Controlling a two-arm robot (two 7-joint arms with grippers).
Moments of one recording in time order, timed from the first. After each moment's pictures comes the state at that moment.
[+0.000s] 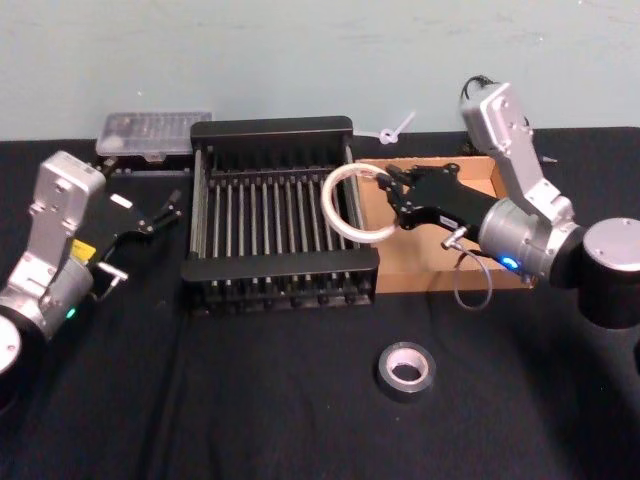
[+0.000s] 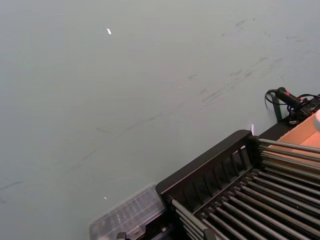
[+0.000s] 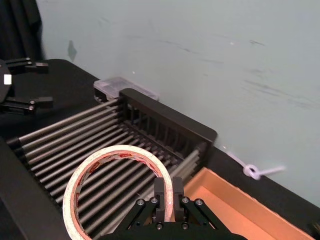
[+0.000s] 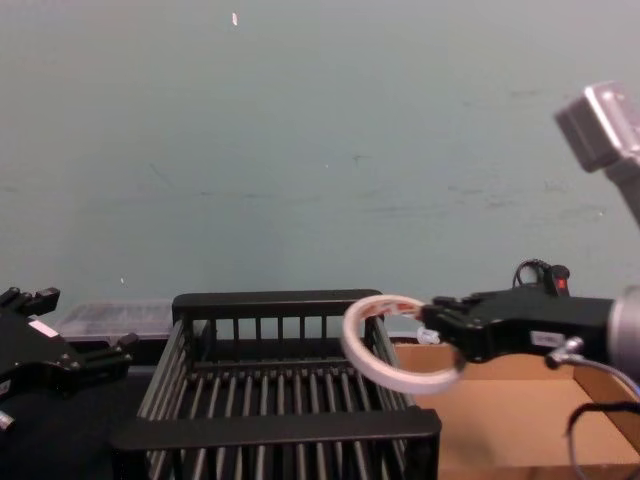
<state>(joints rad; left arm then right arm) -0.20 0.60 0.45 -1.41 -0.25 -0.12 0.03 0.40 0.35 -0.43 -1.33 0.25 0.14 0.44</state>
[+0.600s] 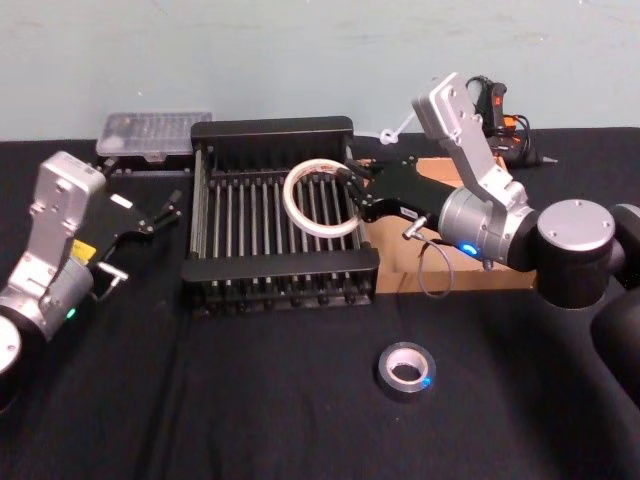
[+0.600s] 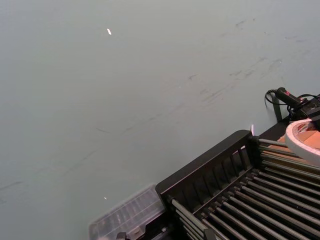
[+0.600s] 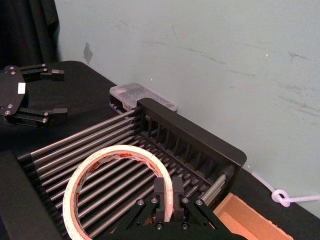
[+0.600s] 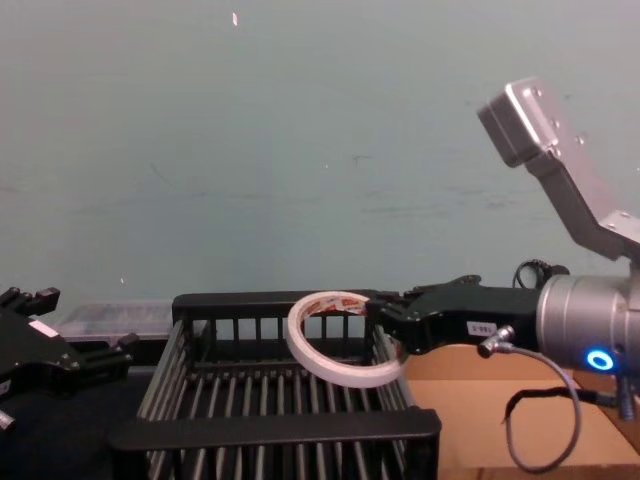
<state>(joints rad) -0.20 0.60 0.45 -1.41 -0.25 -0.12 0.03 0.49 0.28 -0.50 -1.23 0.22 0.13 0.47</state>
